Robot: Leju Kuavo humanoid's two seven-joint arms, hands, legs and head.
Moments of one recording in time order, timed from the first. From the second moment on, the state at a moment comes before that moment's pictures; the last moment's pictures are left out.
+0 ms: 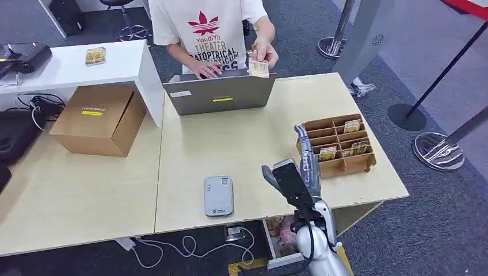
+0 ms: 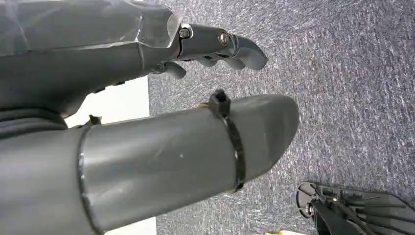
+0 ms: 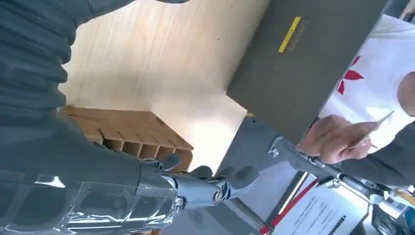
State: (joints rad) left arm -0.07 -0.16 1.22 -0.20 -1.29 0.21 -0.03; right arm -0.11 0.12 0.22 -1.33 0.62 -0.33 -0.16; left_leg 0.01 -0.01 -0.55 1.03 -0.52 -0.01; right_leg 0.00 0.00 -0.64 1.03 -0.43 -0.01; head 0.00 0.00
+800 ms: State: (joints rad) left arm -0.07 -0.15 1.20 -0.20 -1.36 0.18 -0.06; right arm -0.29 0.06 0.29 -1.25 0.85 -0.55 -0.18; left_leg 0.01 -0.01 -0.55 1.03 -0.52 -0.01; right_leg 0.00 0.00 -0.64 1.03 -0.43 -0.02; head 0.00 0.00
